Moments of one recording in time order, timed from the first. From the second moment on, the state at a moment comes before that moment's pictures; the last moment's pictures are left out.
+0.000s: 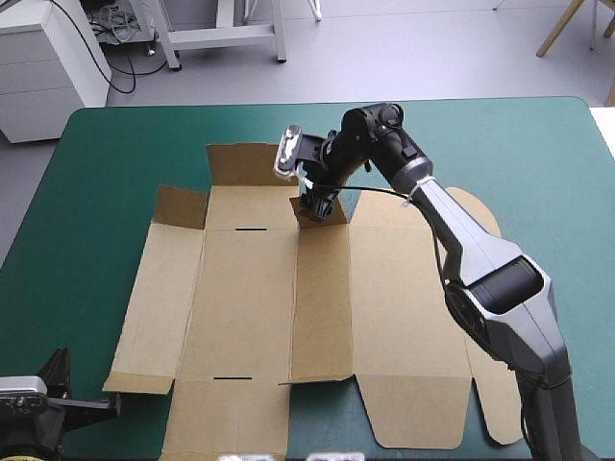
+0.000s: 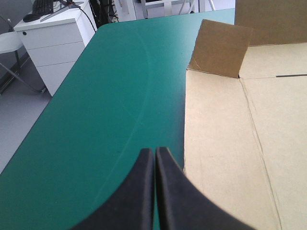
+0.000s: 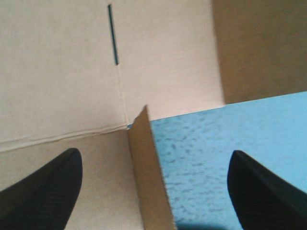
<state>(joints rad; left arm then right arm) 0.01 -0.01 -0.39 0.14 0.78 -0.05 0.52 2.17 -2.27 0.25 1.22 -0.90</state>
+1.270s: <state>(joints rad) 0.01 0.03 -0.41 0.14 0.74 -0.06 0.33 1.58 -1.52 -0.06 1.05 -0.03</state>
